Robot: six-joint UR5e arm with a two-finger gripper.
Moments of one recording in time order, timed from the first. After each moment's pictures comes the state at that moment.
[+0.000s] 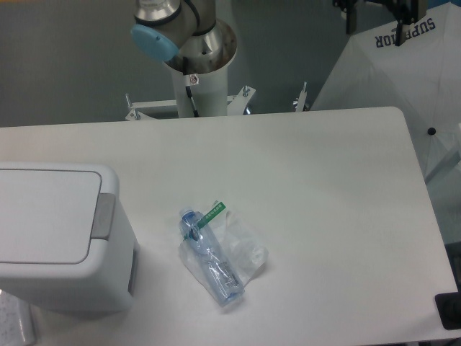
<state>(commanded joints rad) 3.02 -1.43 -1.57 -1.39 1.36 1.77</state>
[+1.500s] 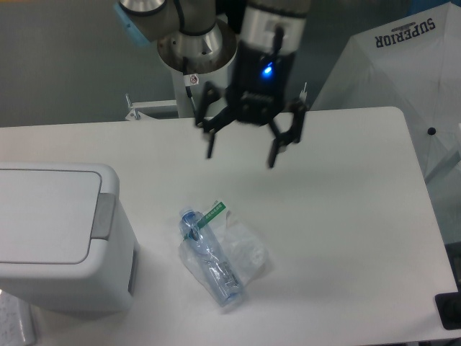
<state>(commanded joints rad) 2.47 -1.70 -1.51 -1.01 1.01 0.23</state>
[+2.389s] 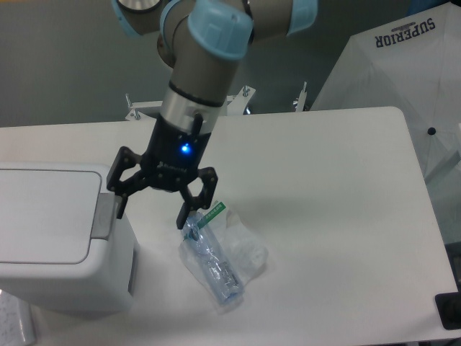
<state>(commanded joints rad) 2.32 -1.79 -1.55 -0.90 1.02 0.09</state>
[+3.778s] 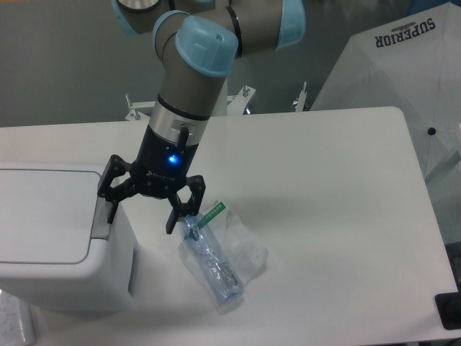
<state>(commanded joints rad) 2.32 -1.79 -1.58 -0.89 1.02 0.10</state>
